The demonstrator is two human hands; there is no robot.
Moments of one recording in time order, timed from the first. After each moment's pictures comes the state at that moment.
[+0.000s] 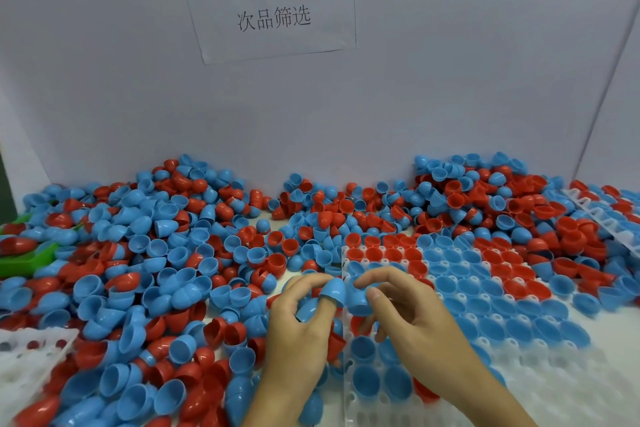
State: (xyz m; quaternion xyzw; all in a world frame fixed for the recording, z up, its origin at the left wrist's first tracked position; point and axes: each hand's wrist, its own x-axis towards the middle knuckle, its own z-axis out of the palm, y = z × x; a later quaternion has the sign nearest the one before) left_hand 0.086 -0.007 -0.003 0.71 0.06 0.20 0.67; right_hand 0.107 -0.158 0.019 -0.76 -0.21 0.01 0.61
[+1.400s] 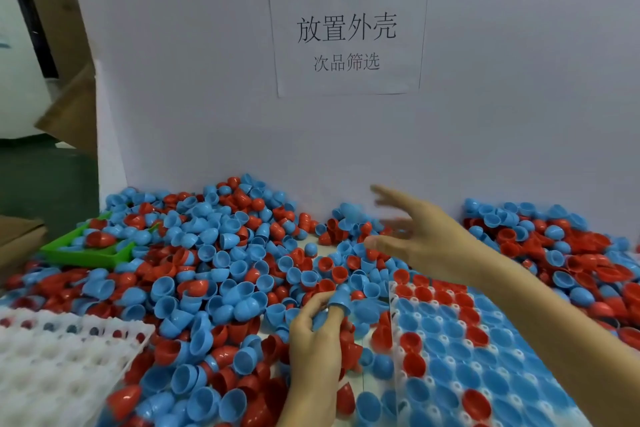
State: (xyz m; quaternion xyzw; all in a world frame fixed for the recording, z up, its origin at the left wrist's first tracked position) left_hand 0.097 0.027 -0.005 0.55 0.20 0.22 0.78; right_hand 0.181 -0.103 0.139 -0.89 -0.33 0.03 0.30
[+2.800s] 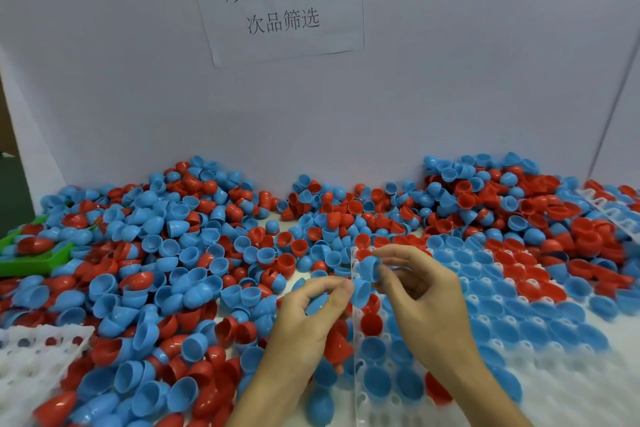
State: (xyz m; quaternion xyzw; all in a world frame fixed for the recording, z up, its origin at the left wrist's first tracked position) left_hand 0.091 0.008 -0.003 0.70 0.02 0.10 0.71; right_hand 0.127 -0.144 0.011 -0.73 -0.18 -0.17 0.63
